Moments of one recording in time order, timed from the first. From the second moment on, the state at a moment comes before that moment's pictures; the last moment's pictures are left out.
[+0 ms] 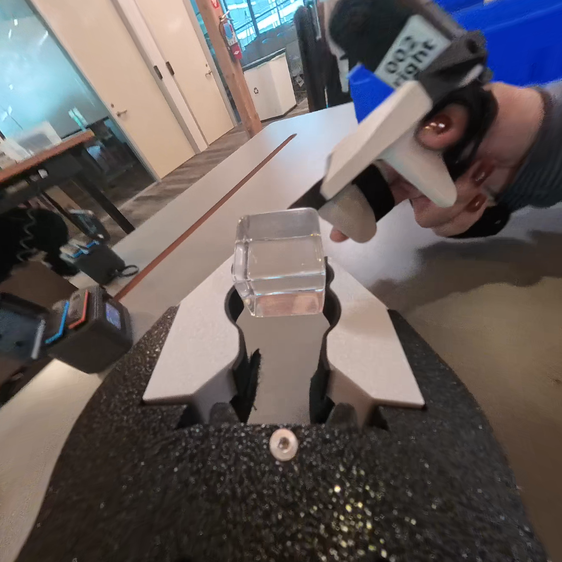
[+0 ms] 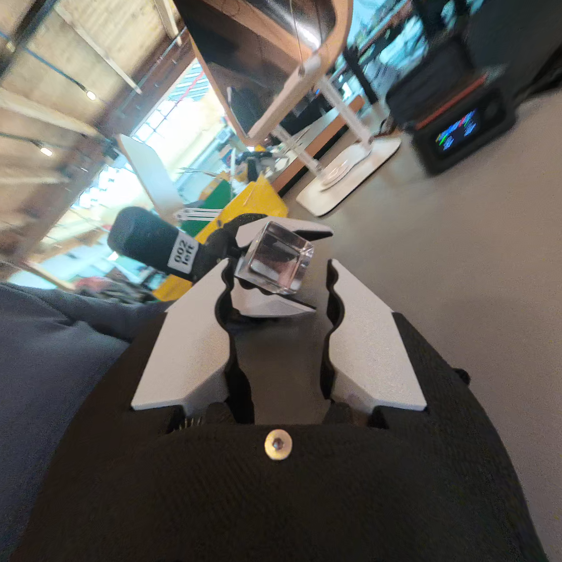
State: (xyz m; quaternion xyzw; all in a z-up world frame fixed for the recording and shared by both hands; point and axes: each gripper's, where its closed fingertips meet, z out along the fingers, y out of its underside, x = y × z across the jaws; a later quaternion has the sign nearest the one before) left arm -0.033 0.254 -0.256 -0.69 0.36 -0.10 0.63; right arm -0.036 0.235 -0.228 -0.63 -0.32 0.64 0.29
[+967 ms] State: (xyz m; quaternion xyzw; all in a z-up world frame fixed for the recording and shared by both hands) left arm 0.001 0.209 -0.190 -0.51 0.06 -0.78 0.37; right arm -0.051 0.217 -0.200 -0.40 -0.52 0.12 0.75
